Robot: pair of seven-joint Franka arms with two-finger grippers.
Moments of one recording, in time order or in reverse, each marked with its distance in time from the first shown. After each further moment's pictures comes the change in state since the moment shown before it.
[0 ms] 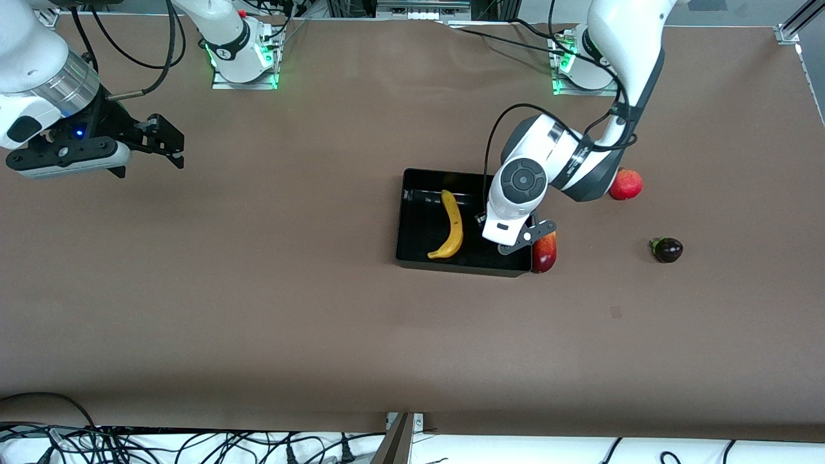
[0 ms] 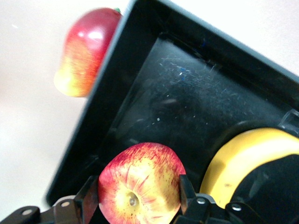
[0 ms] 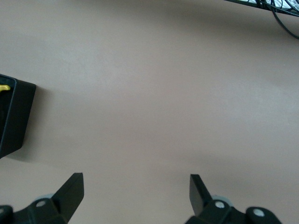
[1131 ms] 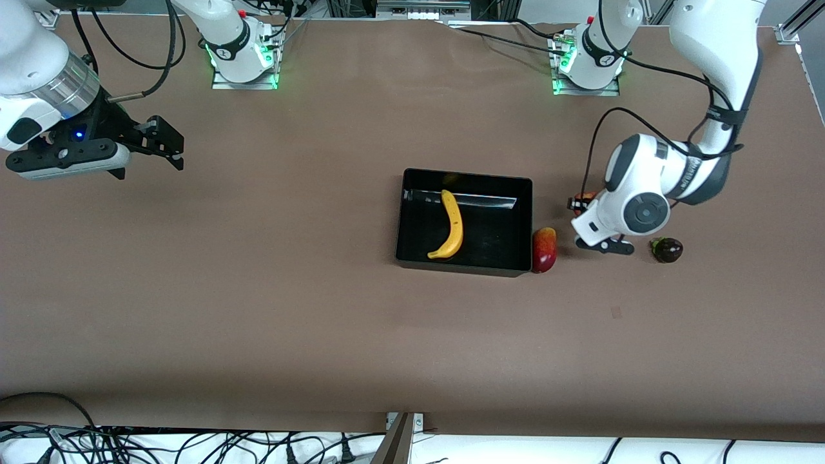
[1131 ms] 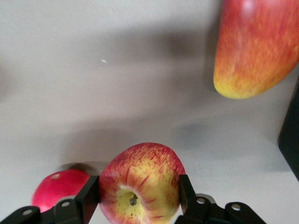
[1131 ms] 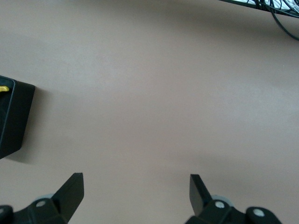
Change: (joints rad) left arm 0.326 -0.117 -0.001 -0.384 0.084 0.111 0.846; right arm 0.000 0.004 0.000 0.000 -0.001 0.008 0.000
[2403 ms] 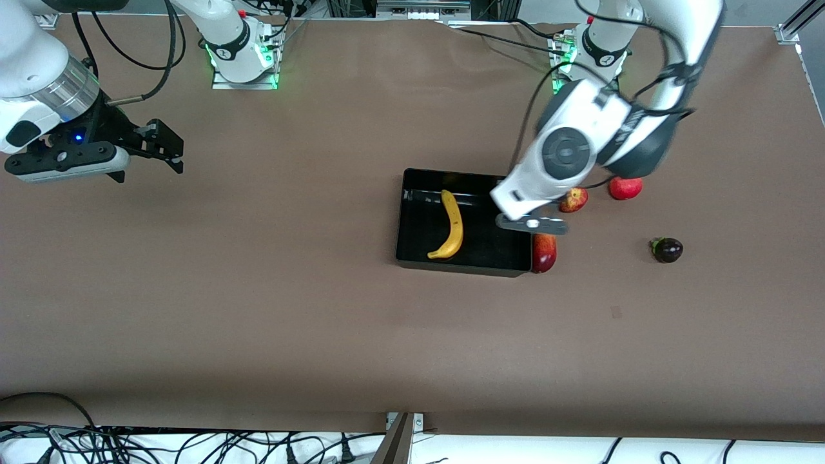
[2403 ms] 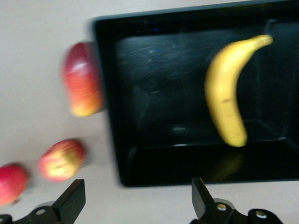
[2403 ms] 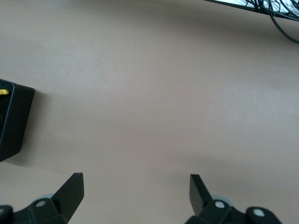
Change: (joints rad) left arm -0.104 0.055 -0.266 0.382 -0.021 -0.173 -0.294; right arm -0.001 0.005 -0.002 0.000 0.000 0.013 0.000
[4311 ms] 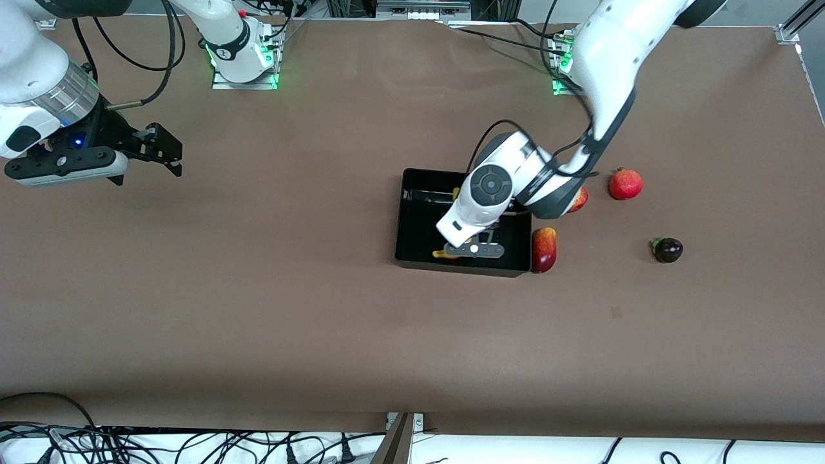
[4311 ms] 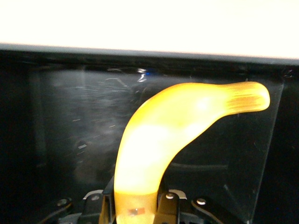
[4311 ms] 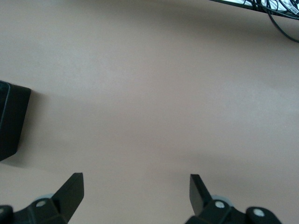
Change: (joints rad) left arm -0.078 0.195 0.009 0.070 0.088 0.220 -0.250; right arm -0.002 0.008 -0.003 0.000 -0.007 0.002 0.000
